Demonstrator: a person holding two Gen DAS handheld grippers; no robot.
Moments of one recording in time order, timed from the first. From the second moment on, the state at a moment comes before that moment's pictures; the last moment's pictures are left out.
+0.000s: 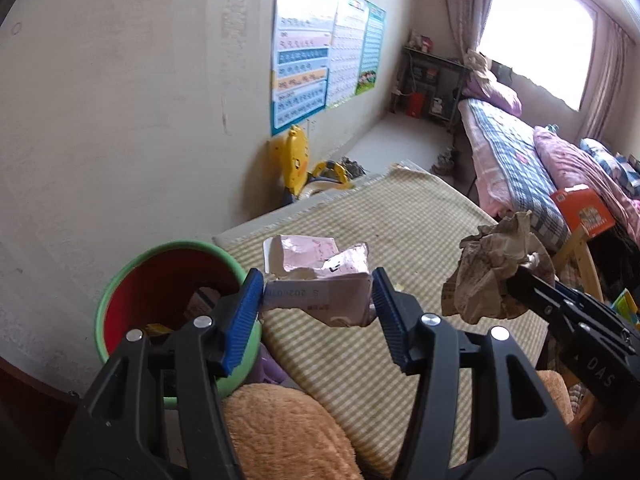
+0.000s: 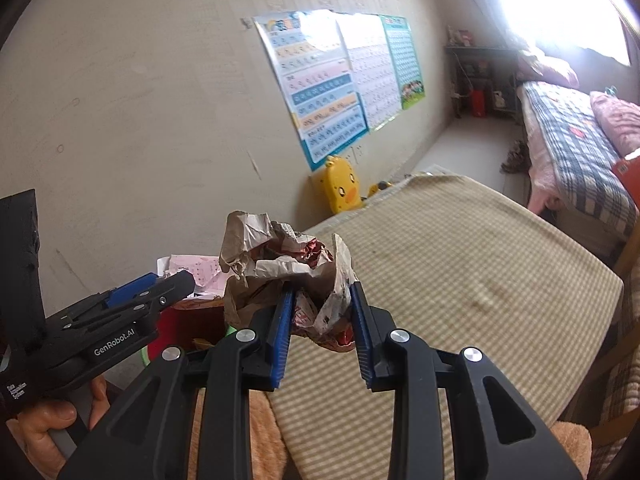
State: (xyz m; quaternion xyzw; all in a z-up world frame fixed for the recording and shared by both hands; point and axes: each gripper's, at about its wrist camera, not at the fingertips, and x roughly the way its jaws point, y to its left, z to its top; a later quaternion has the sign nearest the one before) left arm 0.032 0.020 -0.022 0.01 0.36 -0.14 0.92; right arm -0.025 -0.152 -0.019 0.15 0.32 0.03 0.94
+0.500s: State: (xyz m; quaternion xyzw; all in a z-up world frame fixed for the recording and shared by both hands) left arm 0.043 0.080 -0.026 -0.02 0.36 -0.08 0.93; right arm 0.002 -0.111 -0.017 0.13 0.33 0.07 0.93
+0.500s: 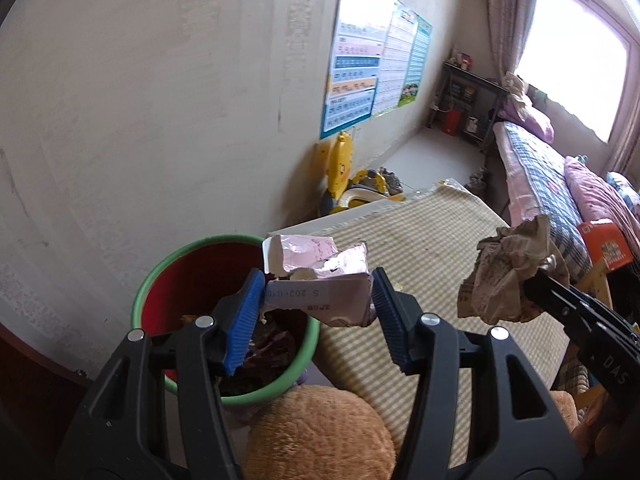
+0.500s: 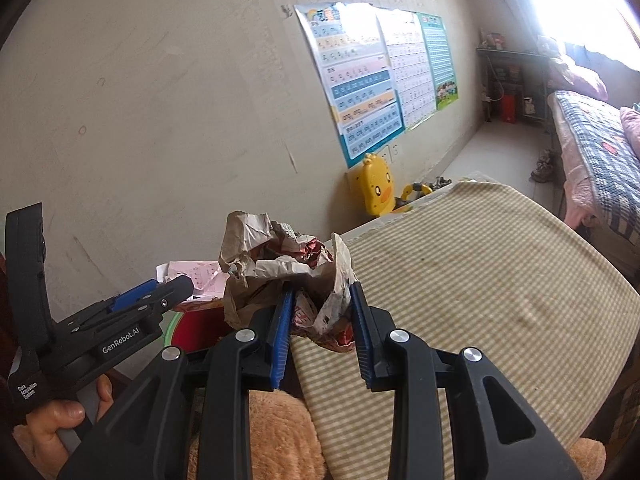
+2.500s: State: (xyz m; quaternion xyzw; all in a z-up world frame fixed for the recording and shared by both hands) left arm 0.044 0.043 0.007 -0.04 0.33 -0.09 0.94; right arm -0.029 -0.132 0.037 0.09 0.20 -0.03 0.98
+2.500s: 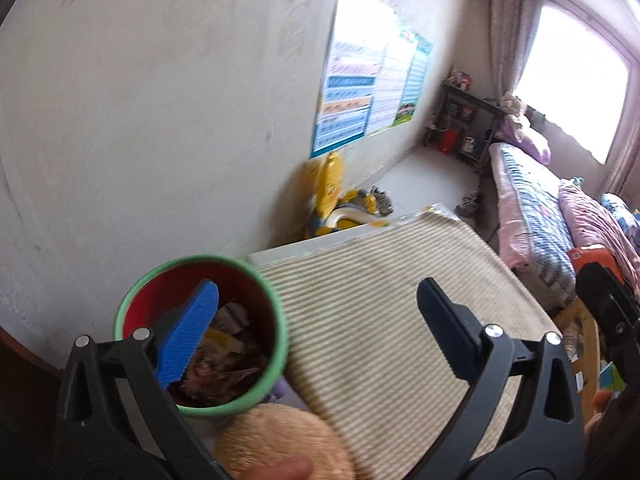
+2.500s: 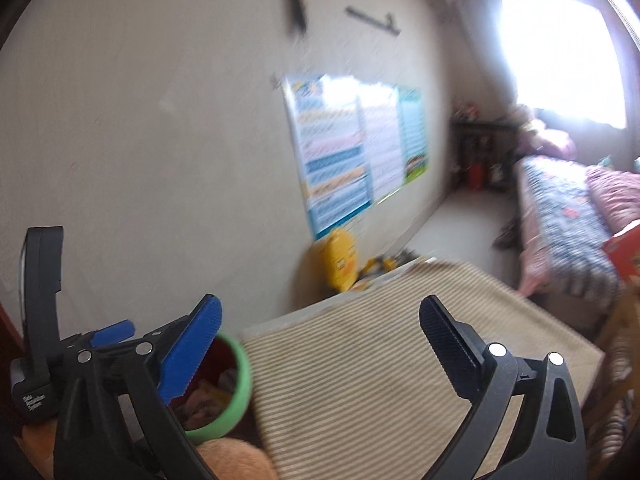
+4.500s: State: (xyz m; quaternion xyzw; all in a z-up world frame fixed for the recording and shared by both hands) left arm 0.008 -0.016 0.011 0.03 0.31 -0.11 0.94; right arm -0.062 -0.200 0.014 0.14 0.21 -0.07 0.96
